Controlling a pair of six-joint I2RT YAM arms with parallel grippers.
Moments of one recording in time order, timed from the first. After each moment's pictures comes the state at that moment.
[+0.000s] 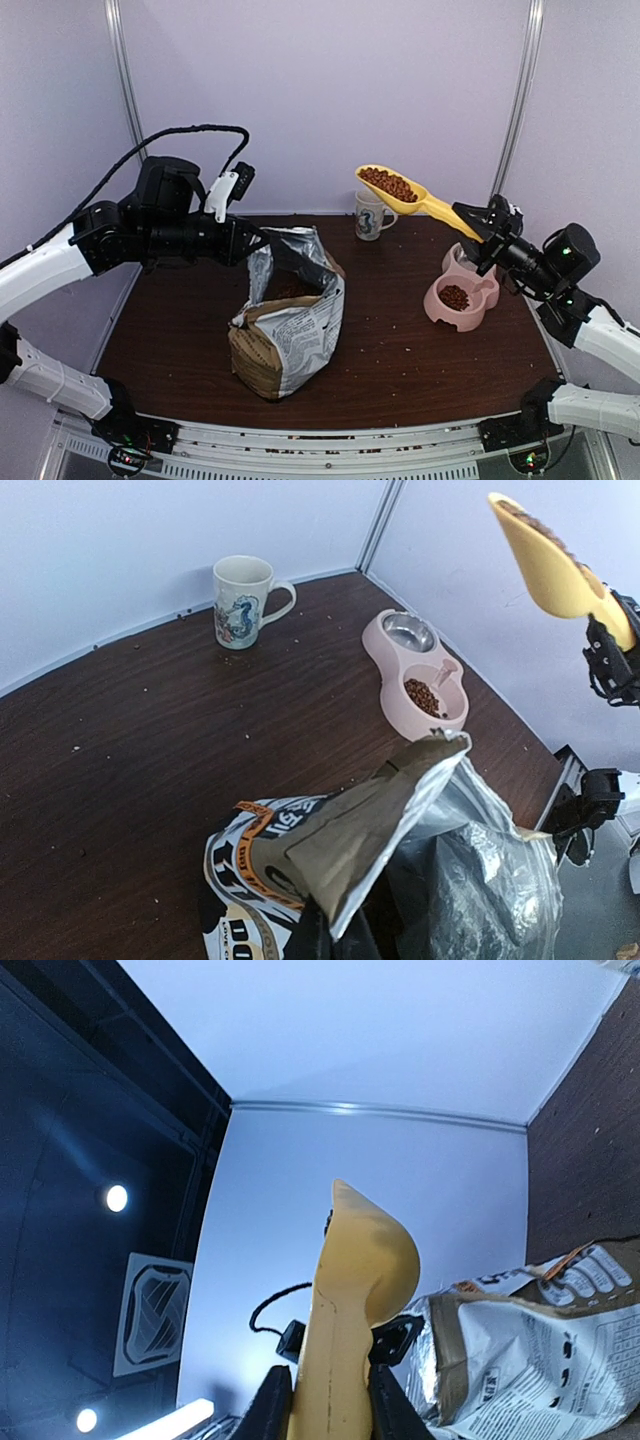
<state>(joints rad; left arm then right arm) -0.90 1.21 1.27 -0.53 -0.02 -0.32 0.45 0.78 0.54 0.57 -0.48 1.69</state>
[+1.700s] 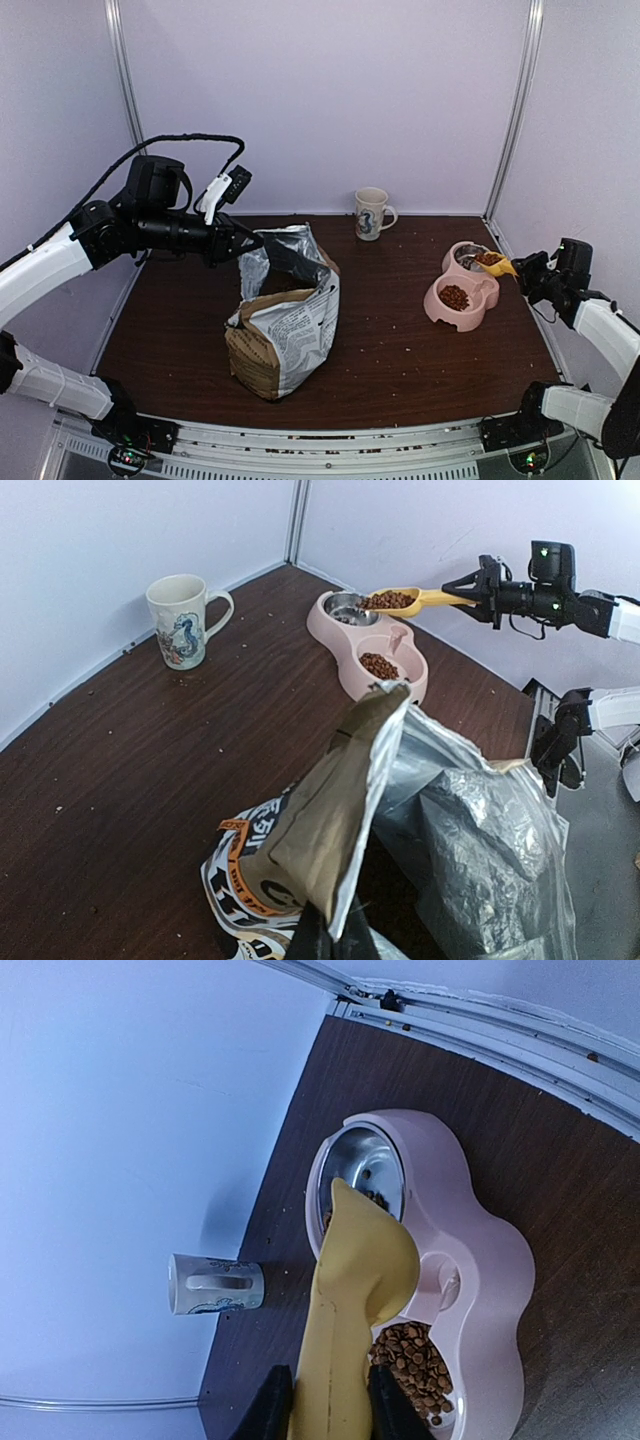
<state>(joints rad) -0.73 1.19 1.22 -0.52 0.34 -0.03 -0.23 0.91 0.49 -0.04 -0.26 1.09</state>
